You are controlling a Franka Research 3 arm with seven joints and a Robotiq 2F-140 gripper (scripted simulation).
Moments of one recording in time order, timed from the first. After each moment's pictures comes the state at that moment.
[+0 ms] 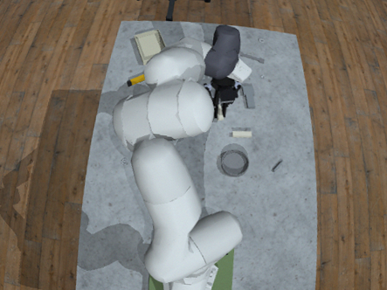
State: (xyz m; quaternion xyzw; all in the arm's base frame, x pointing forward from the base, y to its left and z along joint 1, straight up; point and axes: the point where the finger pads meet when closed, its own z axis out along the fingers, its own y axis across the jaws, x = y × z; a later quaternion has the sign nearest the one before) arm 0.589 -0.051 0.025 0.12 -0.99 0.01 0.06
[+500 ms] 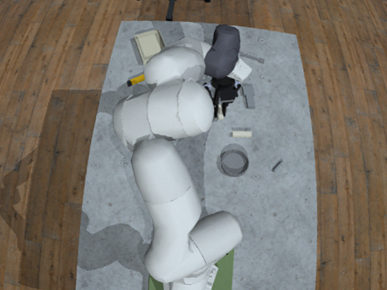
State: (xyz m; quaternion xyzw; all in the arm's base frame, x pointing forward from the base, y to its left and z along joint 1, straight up) arm 0.592 -0.051 0.026 0.12 -0.99 0.01 0.06
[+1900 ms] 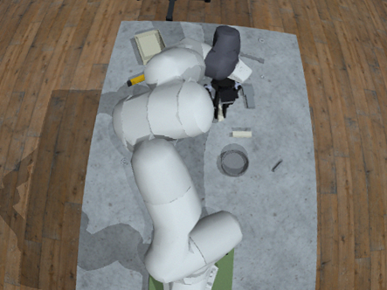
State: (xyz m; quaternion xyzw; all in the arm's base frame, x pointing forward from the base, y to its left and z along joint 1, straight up) arm 0.587 -0.052 0.024 0.12 -0.99 0.01 0.06
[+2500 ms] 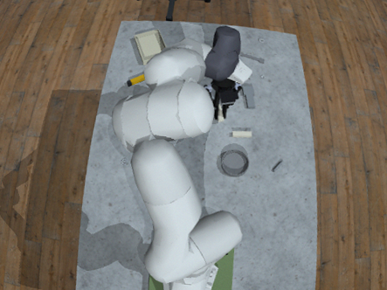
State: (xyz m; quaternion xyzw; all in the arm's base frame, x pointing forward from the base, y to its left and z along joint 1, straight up) arm 0.584 -0.052 0.025 0.12 -0.99 0.01 0.06
